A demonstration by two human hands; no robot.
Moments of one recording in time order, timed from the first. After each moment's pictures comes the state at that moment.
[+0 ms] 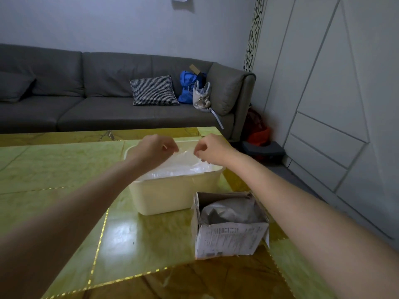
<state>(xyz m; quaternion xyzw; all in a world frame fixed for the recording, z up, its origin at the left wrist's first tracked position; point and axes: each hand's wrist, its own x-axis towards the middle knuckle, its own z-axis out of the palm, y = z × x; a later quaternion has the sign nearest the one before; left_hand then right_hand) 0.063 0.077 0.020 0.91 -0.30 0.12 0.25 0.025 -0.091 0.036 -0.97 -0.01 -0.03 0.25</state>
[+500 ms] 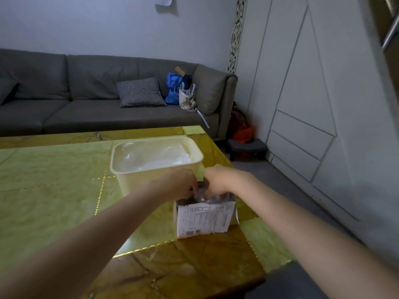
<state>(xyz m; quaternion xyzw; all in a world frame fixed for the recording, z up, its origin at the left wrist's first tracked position) -0.034 0.009 0.002 0.90 -0.43 -0.02 -0.02 -0.083 -0.106 0.030 -0.98 0.03 0.18 0.05</state>
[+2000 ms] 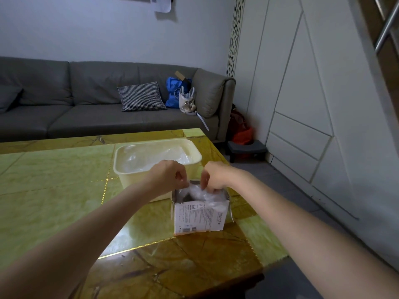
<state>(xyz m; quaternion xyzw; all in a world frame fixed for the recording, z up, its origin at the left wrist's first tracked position) -0.035 0.041 0.007 0.91 -0.37 0.05 0.18 -0.081 -0.115 0.026 -0.97 0.05 0.14 0.17</state>
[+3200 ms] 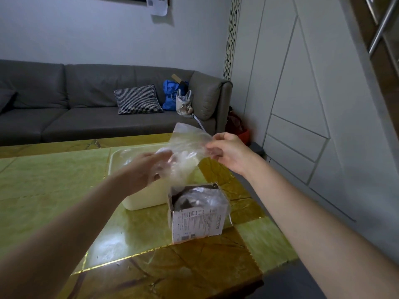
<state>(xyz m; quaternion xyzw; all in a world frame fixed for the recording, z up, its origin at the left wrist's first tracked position) -0.021 0.065 0.031 0.67 -0.18 -0.24 0.68 -0.072 -0.139 0.063 -0.65 0.12 -0.08 0.74</state>
